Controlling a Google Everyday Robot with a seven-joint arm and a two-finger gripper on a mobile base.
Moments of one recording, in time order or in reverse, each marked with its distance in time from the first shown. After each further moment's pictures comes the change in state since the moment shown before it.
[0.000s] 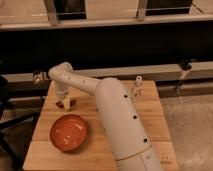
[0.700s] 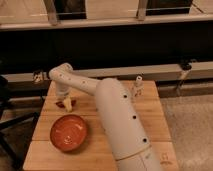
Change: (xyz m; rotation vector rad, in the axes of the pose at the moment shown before) arm 0.001 0.000 0.008 0.001 0.002 0.001
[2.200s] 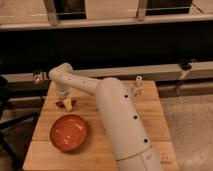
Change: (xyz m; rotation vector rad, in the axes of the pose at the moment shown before) arm 0.003 0.001 -0.004 0.008 0.021 0.009
